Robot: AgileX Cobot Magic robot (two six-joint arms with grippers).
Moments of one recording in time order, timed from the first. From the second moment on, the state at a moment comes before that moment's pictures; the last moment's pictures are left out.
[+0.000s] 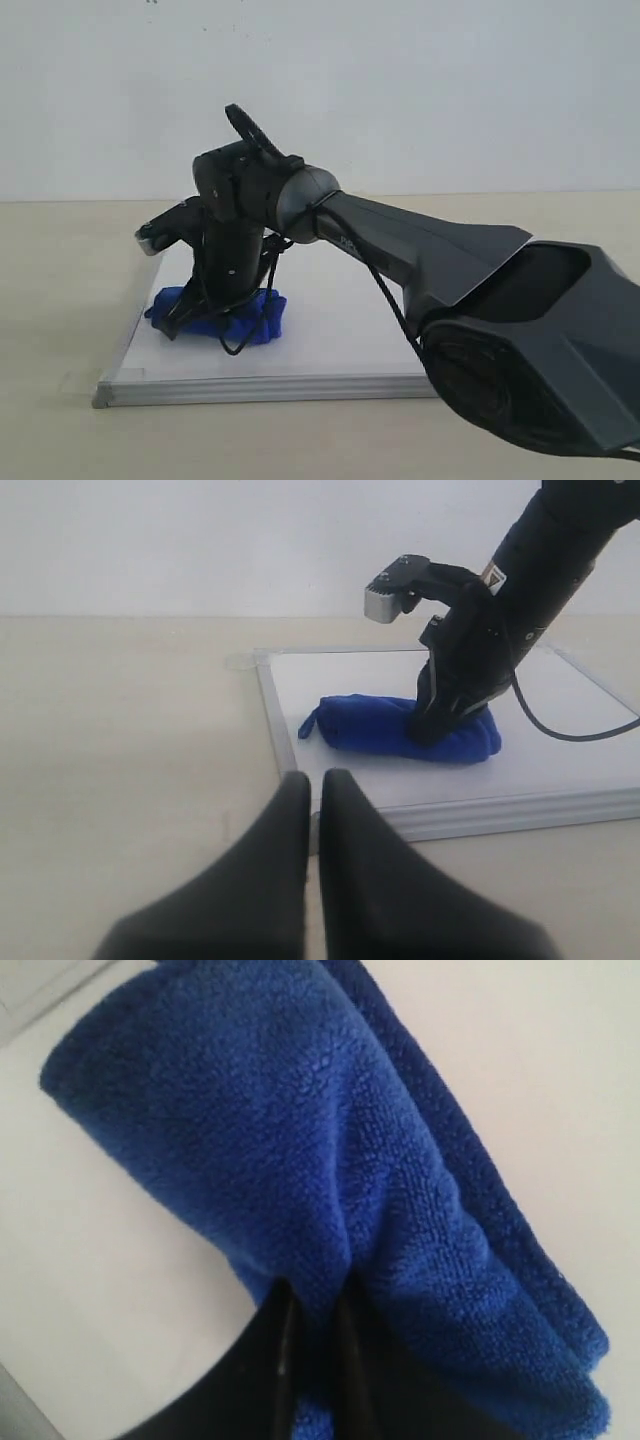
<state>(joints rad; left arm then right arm) -0.02 0.00 0.00 -0.13 0.29 0.06 0.76 2.62 -2.45 0.02 1.16 -0.17</state>
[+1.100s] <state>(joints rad) -0.02 0.00 0.00 -0.13 0.29 0.06 0.70 1.66 -1.21 -0.62 1.17 0.44</state>
